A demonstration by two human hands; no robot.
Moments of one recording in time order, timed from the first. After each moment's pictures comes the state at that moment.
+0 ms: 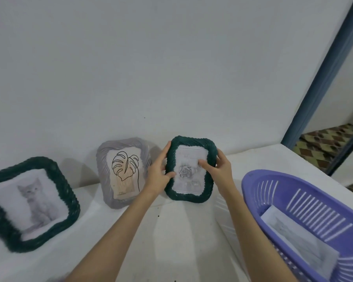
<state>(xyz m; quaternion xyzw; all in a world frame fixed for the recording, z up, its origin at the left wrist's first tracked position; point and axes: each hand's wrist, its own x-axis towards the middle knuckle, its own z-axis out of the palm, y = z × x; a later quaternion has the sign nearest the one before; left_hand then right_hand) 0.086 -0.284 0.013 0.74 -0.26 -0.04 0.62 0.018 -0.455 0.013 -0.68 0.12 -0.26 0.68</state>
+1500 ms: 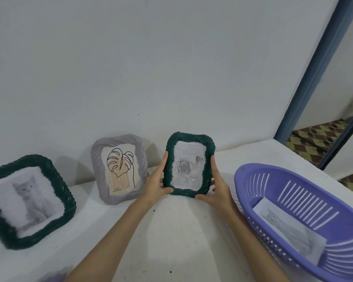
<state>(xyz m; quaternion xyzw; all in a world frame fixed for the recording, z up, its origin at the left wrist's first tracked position) 0.071 -0.274 -0.017 0.78 -0.31 -0.11 0.53 -0.033 -0.449 -0.029 -0.86 0.11 -0.21 0.45</state>
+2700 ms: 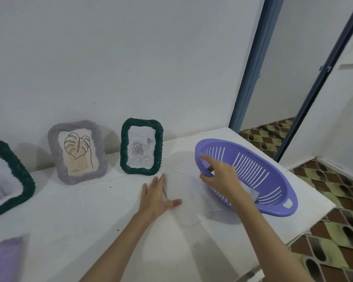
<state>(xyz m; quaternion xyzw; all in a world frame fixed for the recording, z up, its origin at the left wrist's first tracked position) -0.080 -0.353 -0.053 0.90 -0.30 -0.11 0.30 -0.181 -0.527 0.039 -0.95 0.20 -0.13 0.21</state>
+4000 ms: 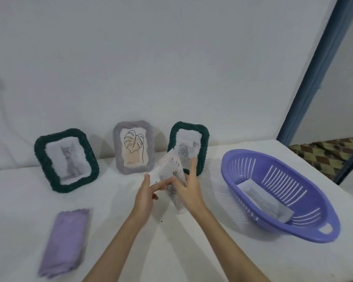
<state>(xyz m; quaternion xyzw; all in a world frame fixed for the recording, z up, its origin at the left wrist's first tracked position) -0.085 -0.236 -0.005 0.66 -0.05 -0.13 0.74 -0.120 -0.353 0.019 -0.74 0.06 -0.14 0.65</state>
